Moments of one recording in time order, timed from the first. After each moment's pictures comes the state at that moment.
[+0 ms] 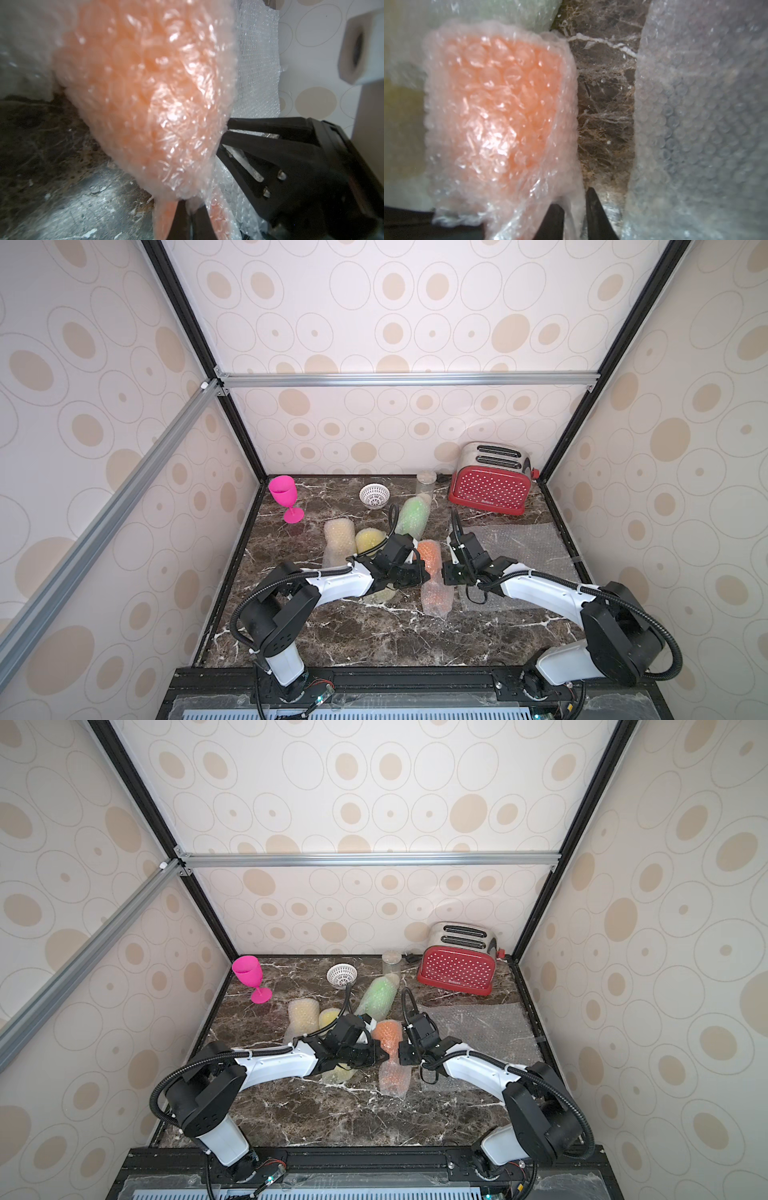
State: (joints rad) left arm -0.81 1.70 0.92 0.03 0.33 -0.89; right arm 0.60 1.44 0.75 -0.28 0.03 0.48
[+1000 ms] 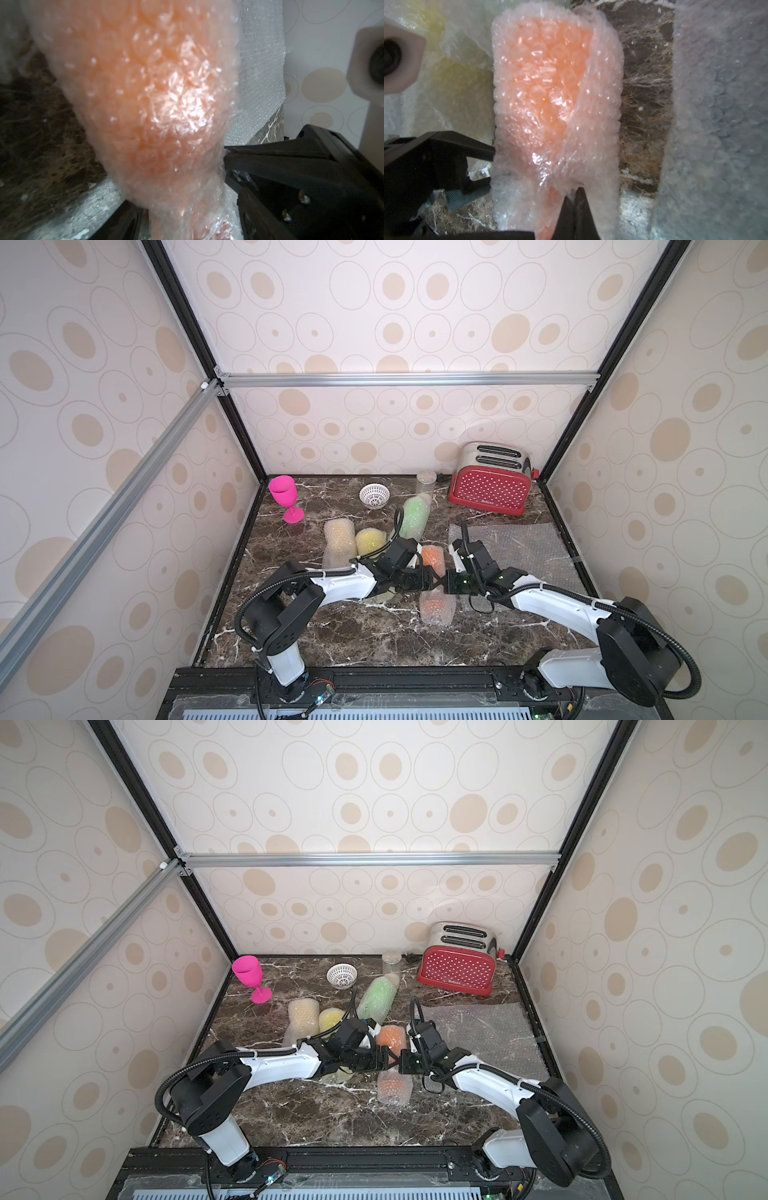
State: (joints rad) left arm -0.83 1.72 0.92 0.03 0.35 -0.84; right arm 0.61 1.32 0.64 -0.23 -0.14 0.59
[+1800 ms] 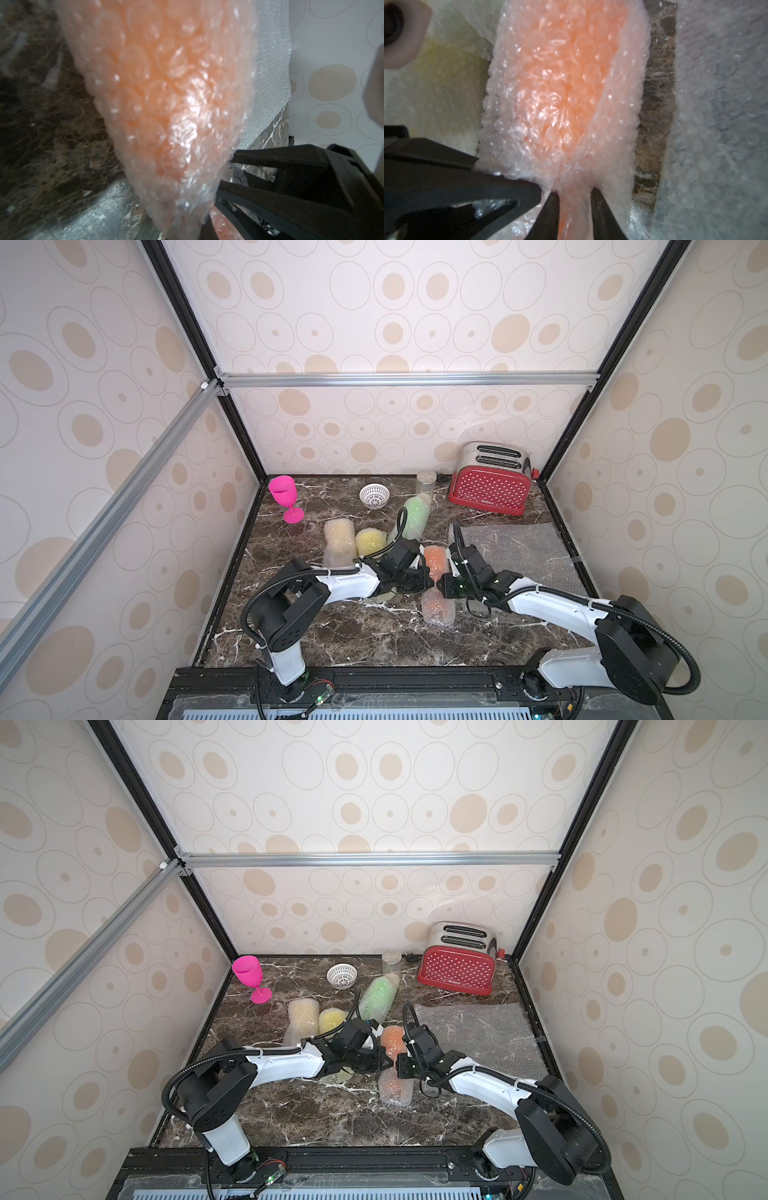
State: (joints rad) left arm -0.85 1.75 0.94 0.01 0.34 -0.85; right arm 0.67 1.34 0.64 -0.24 -0.02 0.58
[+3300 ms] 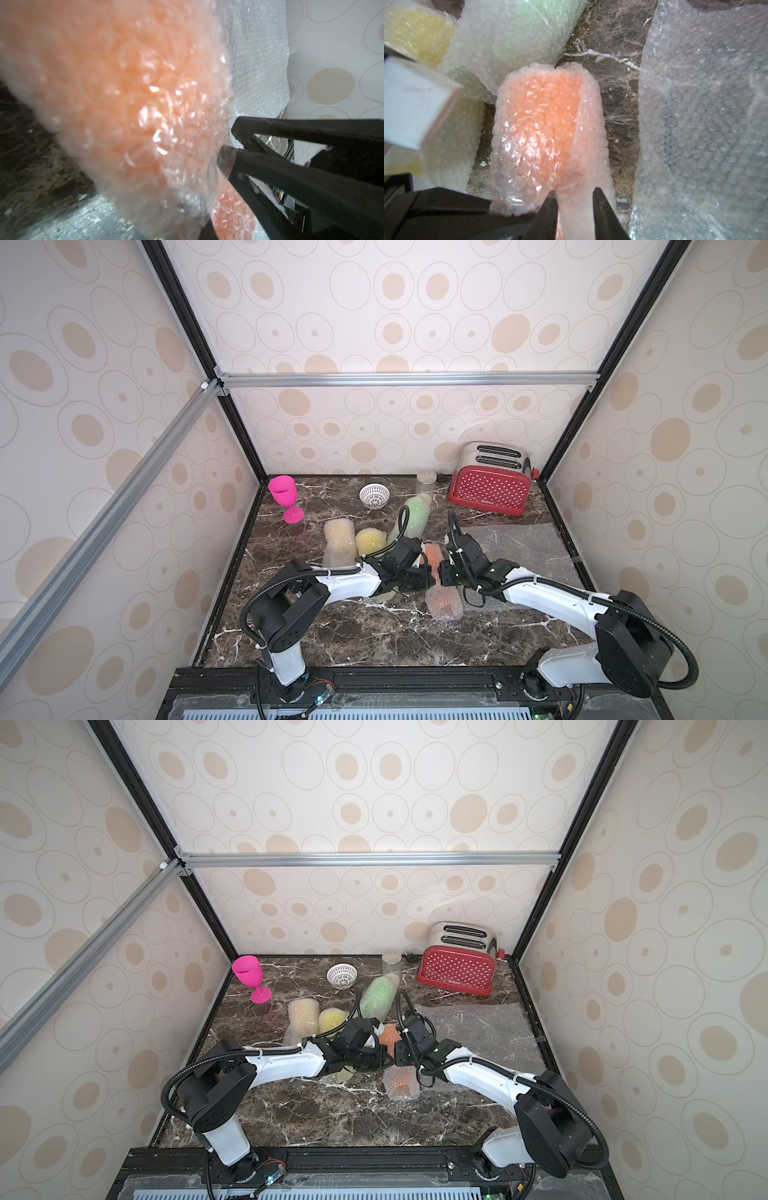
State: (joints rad) left arm -0.86 1.75 0.96 0.01 0.32 -0.84; right arm 0.68 1.37 0.78 -0.32 0.13 0.52
